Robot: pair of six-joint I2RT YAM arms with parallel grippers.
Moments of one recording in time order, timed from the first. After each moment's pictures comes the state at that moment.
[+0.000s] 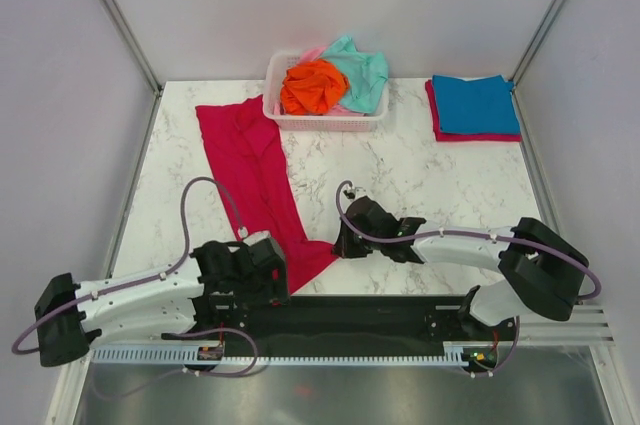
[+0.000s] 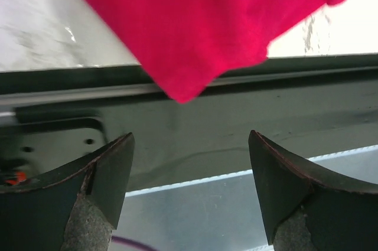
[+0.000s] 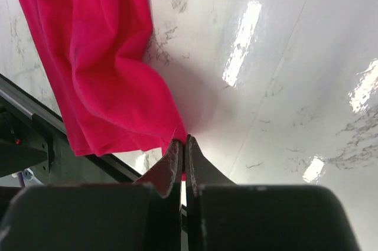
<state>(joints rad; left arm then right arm) -1.02 0.85 0.54 -0.94 -0.02 -1.14 0.96 1.45 0.68 -0.04 -0.02 0.83</state>
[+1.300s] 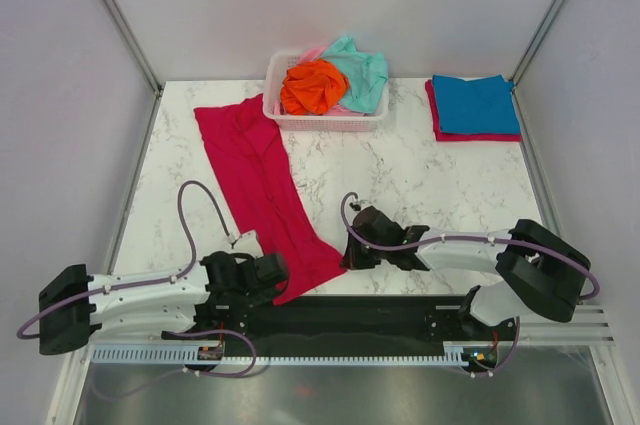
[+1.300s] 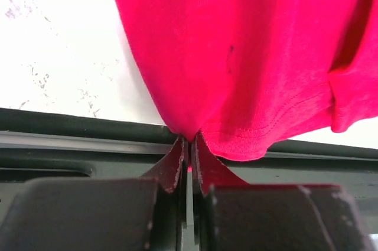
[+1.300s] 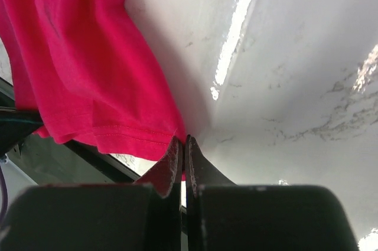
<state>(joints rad) -1.20 0.93 0.42 -0.77 -0.31 -1.50 0.96 1.44 0.58 -0.02 -0.07 0.84</state>
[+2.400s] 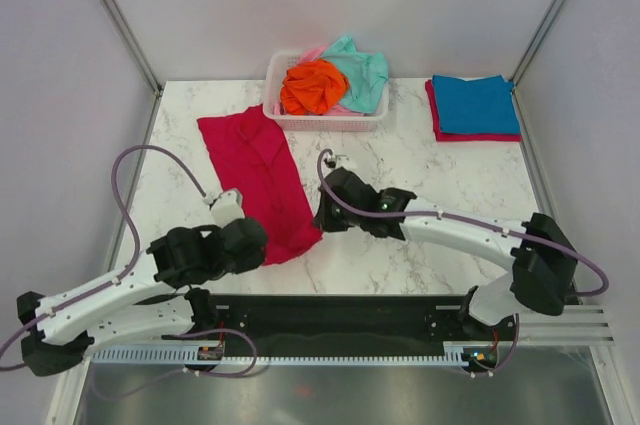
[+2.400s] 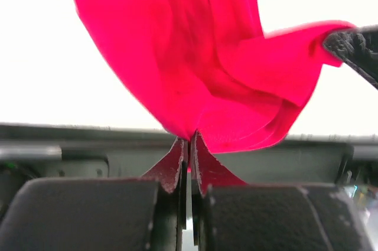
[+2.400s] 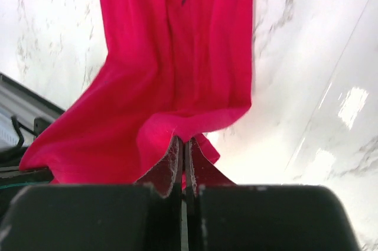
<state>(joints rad) -1.15 0.77 0.85 -1.14 -0.46 -1.30 1.03 1.46 1.06 -0.37 0.13 0.86</state>
